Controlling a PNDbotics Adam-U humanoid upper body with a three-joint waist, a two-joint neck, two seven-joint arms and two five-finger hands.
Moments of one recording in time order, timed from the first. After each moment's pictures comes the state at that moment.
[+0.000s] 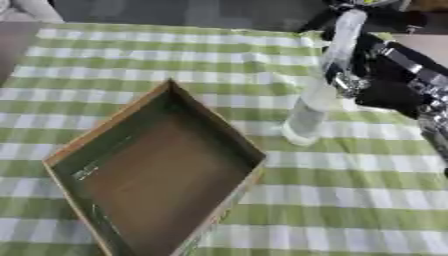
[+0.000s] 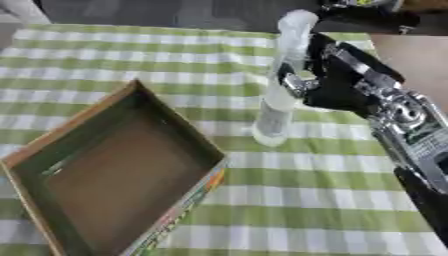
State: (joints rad) left arm -0.22 0.46 0.08 -1.86 0.35 -0.02 0.15; right arm -0.34 -0.74 -0.03 -1.94 -0.23 0.25 0.16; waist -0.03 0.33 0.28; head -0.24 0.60
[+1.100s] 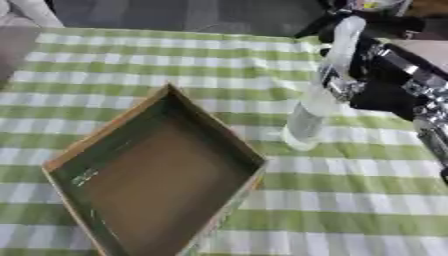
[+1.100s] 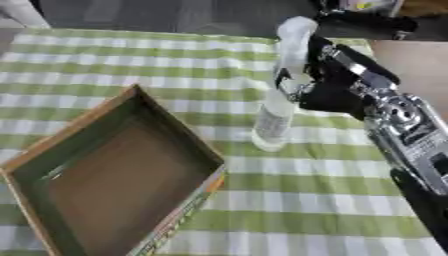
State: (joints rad) left arm -0.22 0.46 0.07 -1.86 0.35 -0.02 0.15; right arm -0.37 -0.74 -0.02 -1.93 -0.27 0.27 0.16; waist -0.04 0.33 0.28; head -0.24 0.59
